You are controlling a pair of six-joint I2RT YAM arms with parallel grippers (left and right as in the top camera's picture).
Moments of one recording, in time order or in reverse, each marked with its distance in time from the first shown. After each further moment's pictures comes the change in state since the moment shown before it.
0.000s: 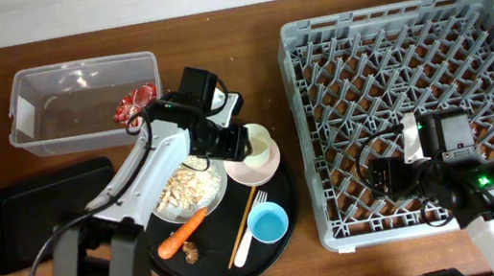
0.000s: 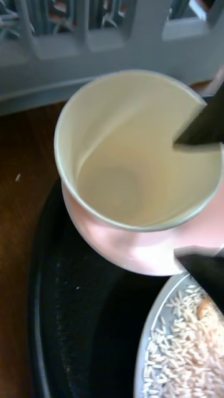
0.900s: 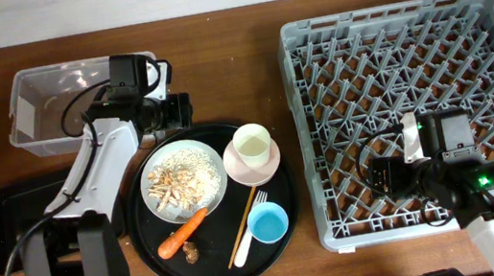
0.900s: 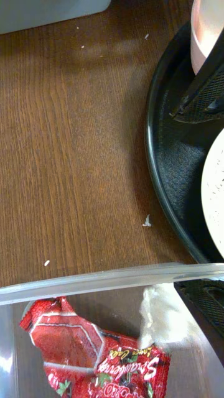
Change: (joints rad) left arm 0.259 -0.014 -0.003 0.241 -0.171 0.041; right arm 0.000 0.000 0.000 0.005 0.000 -0.001
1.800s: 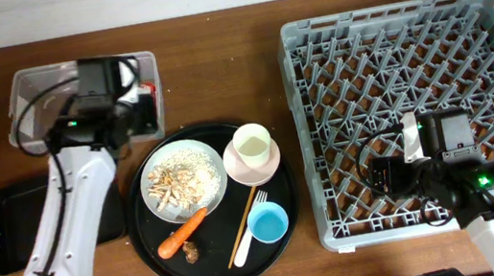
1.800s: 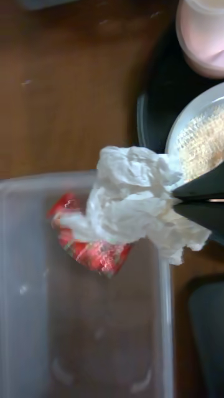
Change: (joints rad) left arm 0.046 -0.254 -0.001 -0.127 -0.201 0.000; right arm 0.000 0.000 0.000 -0.001 0.000 0.001
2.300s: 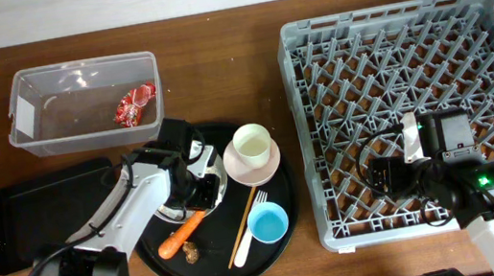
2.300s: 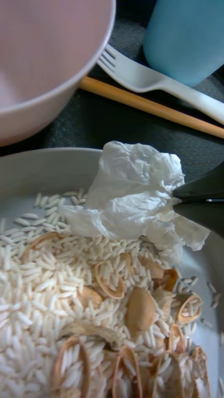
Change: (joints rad) left arm -0.221 0.088 -0.375 -0.106 0.285 0.000; right arm 0.000 0.000 0.000 0.002 0.000 0.000
